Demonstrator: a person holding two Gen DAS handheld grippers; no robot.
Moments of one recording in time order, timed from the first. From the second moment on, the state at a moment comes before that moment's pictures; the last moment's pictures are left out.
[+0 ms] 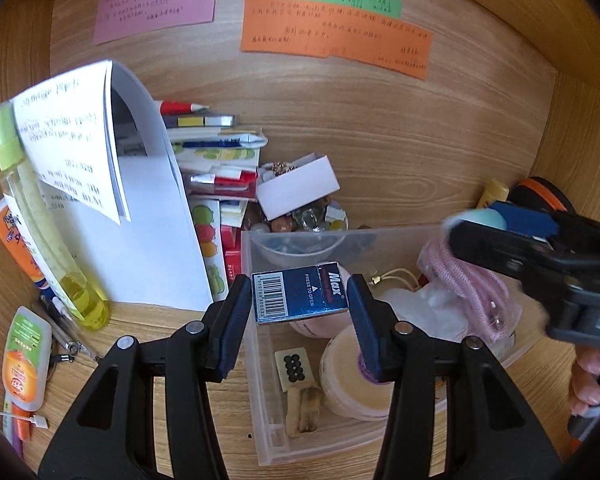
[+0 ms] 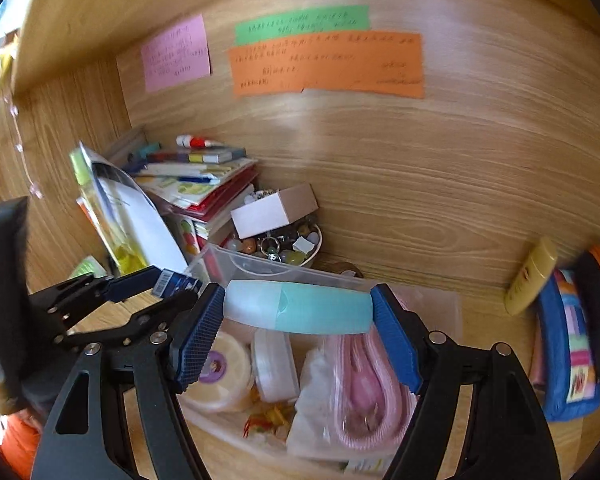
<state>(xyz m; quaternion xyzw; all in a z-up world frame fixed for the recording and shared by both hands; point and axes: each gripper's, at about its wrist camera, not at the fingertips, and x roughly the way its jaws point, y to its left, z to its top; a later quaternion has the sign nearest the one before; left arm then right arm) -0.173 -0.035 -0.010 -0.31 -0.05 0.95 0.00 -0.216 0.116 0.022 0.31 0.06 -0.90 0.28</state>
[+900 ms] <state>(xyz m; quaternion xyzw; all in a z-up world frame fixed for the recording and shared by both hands) -0.175 -0.010 -0.025 -0.33 0.02 0.94 0.00 -0.246 0.070 -0.015 0.37 0.07 -0.87 0.30</state>
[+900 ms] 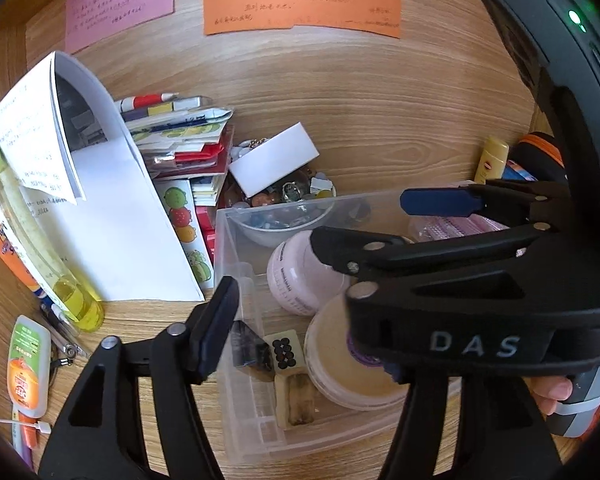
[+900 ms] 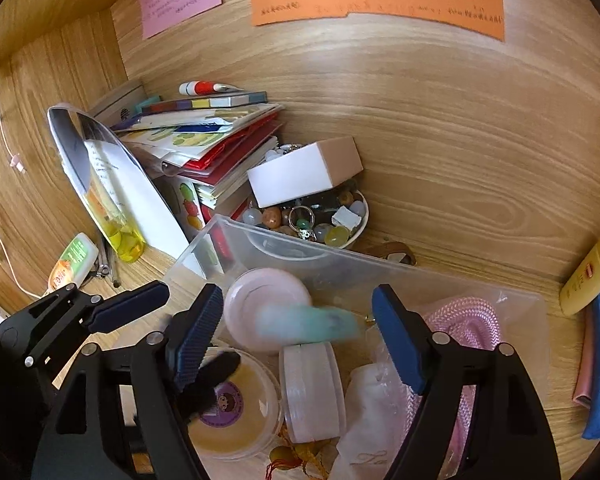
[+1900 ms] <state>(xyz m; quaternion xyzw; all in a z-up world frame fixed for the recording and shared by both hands) -0.155 -0.017 -0.007 -0.31 -0.05 0.95 0.01 -0.170 0.149 0.017 0.29 0.11 -0.93 0.21</state>
